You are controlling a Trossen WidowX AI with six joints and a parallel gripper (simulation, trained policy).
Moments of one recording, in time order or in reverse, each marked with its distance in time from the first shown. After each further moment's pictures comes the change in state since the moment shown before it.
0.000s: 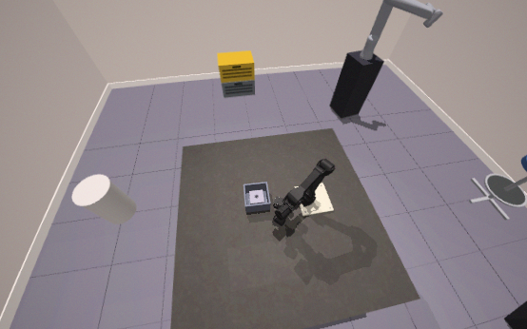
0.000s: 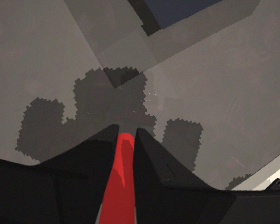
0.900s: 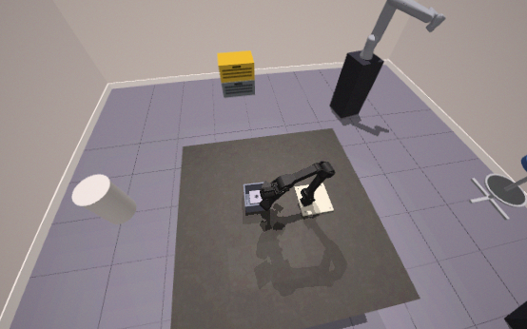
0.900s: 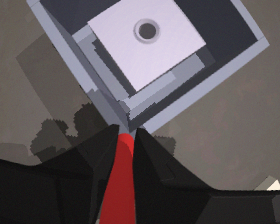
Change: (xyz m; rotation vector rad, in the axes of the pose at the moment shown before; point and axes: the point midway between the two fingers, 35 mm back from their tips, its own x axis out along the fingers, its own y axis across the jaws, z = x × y) arm -0.030 -0.014 0.113 0.083 -0.121 -0.024
